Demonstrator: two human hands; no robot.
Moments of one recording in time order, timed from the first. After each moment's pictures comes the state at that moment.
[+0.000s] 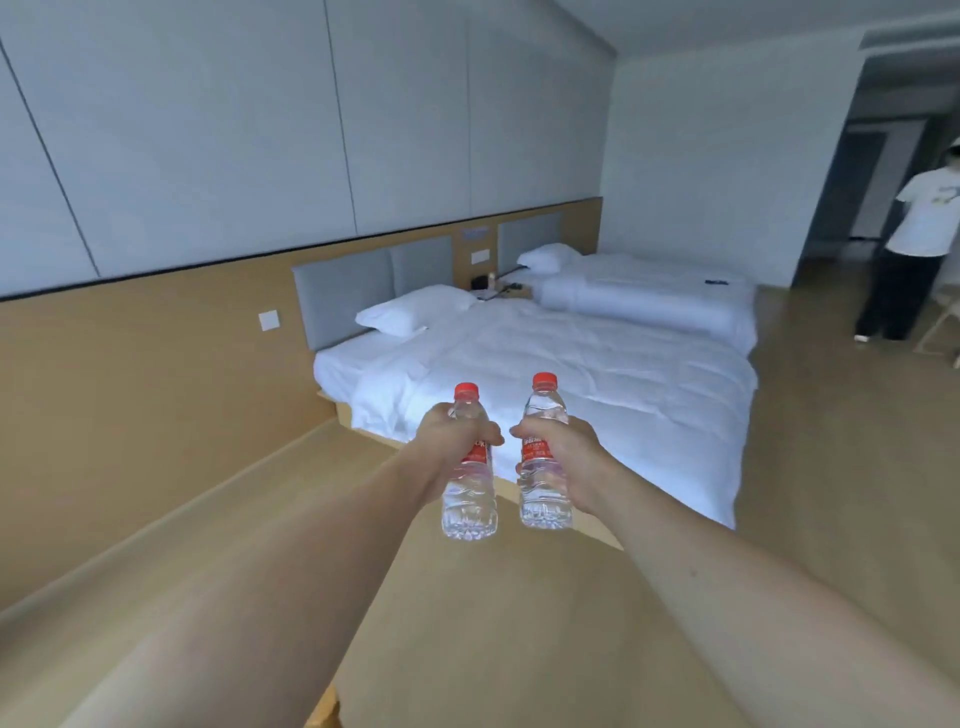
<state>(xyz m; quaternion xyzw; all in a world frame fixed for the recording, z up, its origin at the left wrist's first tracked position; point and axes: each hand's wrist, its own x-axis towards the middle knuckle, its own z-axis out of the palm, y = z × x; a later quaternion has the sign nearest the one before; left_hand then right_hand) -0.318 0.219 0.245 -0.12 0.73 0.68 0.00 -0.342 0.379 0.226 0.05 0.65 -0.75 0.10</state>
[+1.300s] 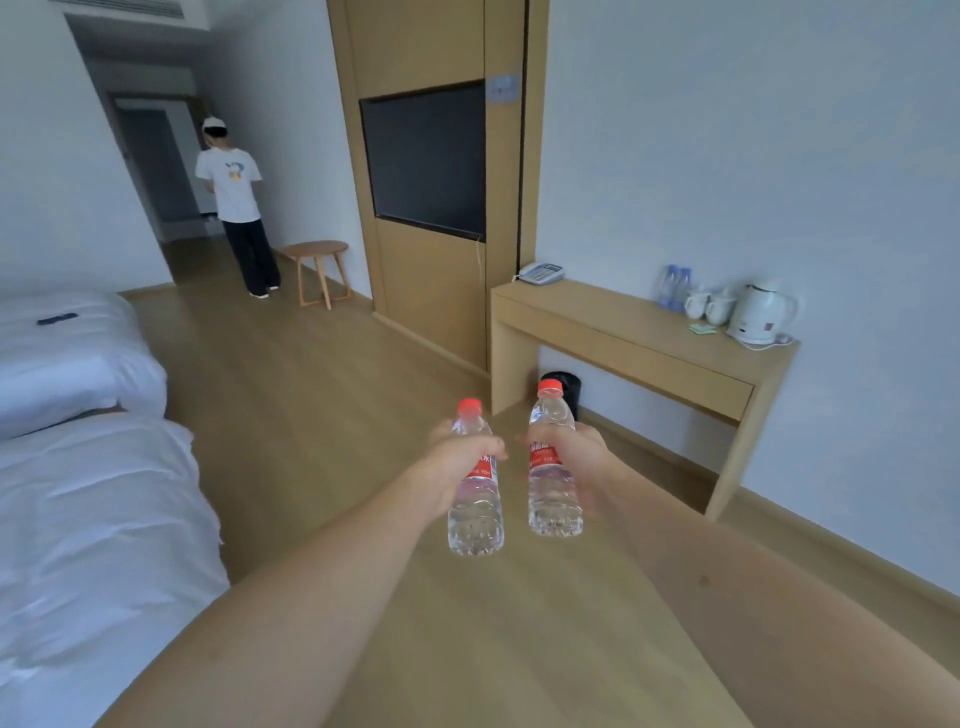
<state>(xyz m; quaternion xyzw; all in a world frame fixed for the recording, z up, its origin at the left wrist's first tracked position) -0.595 1.074 0.210 0.27 0.67 0.52 0.45 -0.442 1.132 0.212 0.47 0.46 -0.67 -0.33</state>
